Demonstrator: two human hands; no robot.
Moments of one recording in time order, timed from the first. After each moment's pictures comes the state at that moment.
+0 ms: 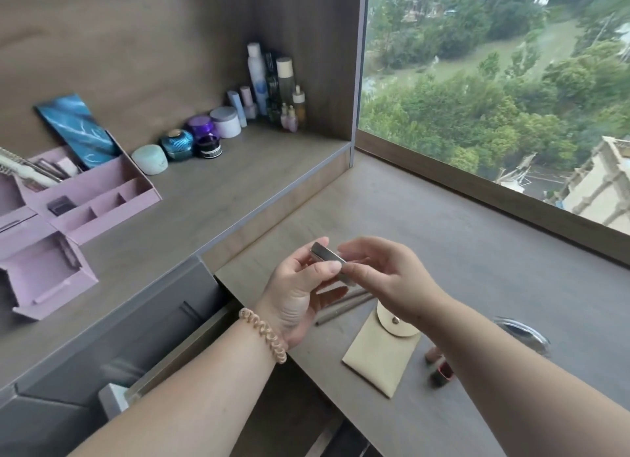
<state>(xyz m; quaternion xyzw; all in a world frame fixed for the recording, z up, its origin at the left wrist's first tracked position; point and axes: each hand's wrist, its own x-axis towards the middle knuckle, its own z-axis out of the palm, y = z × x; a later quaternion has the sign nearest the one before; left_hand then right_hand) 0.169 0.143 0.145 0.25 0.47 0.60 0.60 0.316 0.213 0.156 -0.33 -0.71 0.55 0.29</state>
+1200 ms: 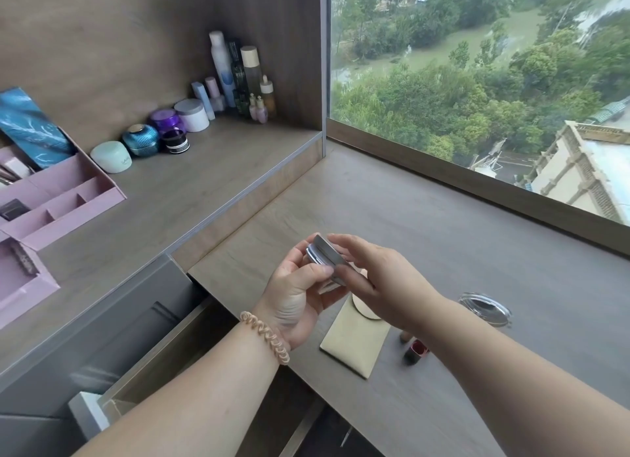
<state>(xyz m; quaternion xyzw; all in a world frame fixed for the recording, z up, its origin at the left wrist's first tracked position) 0.203 0.146 0.133 0.19 0.39 0.61 0.66 0.348 0.204 0.146 -0.32 -0.86 0.31 0.24</state>
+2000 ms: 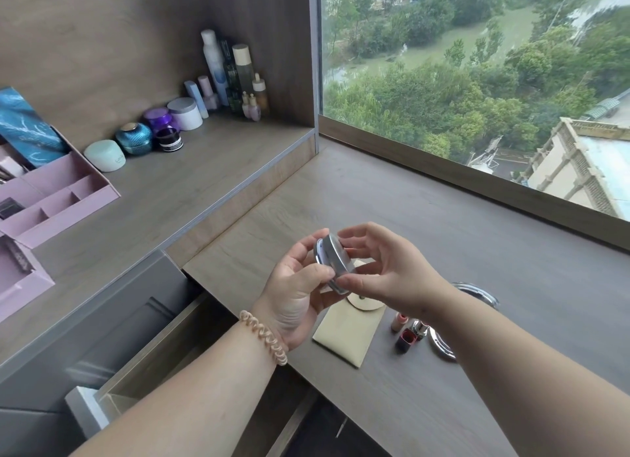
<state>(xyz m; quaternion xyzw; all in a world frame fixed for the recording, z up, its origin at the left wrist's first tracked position) 0.221 0.133 0.144 0.24 0.42 0.59 0.64 0.374 0.201 0.151 -0.34 -0.70 0.56 0.28</state>
